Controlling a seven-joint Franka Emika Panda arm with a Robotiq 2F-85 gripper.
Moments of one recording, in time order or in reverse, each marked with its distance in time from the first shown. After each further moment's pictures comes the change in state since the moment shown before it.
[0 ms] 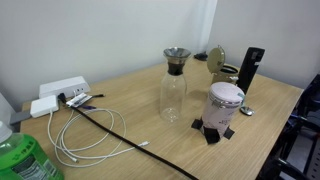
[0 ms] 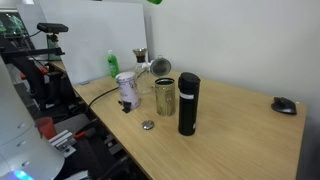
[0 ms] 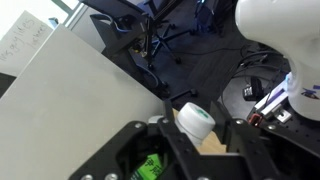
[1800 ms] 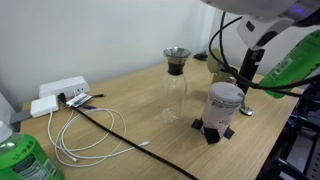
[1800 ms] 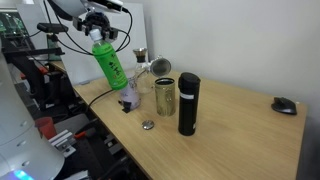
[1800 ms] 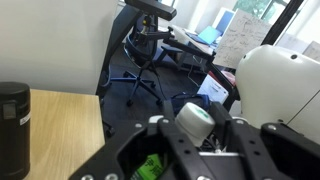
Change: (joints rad) arm 0.095 0.401 0.047 -0.135 0.049 0.067 -0.675
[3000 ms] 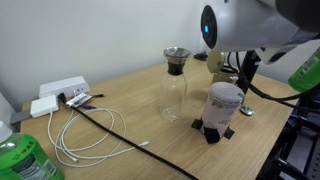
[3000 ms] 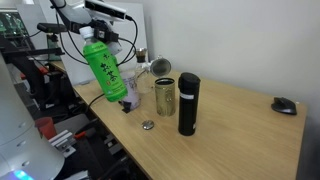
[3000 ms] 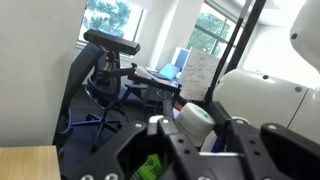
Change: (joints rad) arm -0.064 0.093 -0.019 -0.065 -0.001 -0.144 0.121
